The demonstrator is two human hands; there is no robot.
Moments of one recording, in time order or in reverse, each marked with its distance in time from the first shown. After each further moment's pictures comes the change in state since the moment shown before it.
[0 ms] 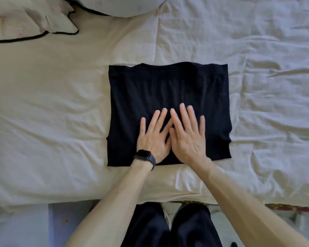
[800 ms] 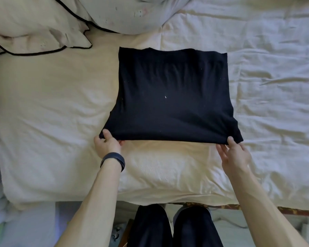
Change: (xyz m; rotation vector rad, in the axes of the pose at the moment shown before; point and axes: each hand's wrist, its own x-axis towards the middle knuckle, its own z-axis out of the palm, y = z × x) left_hand -0.026 -0.080 -0.066 -1.362 0.599 -1.350; right_hand -0.030 0.074 -0.066 1.525 0.361 1.370
